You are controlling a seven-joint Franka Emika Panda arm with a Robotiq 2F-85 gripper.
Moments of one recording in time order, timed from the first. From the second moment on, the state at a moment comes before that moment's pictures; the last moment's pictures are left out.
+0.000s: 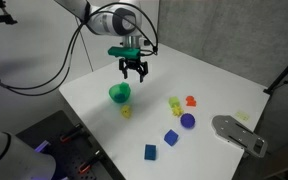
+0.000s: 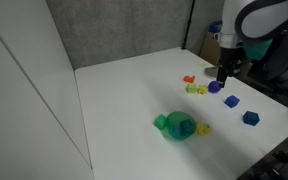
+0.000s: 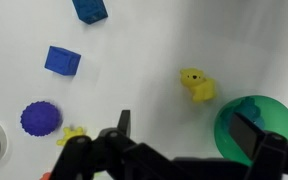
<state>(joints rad) 0.09 0.20 -0.02 -2.11 -0.19 2.11 -0.10</state>
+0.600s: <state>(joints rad) 0.07 0.06 -0.02 -2.09 -0.13 1.92 -0.09</state>
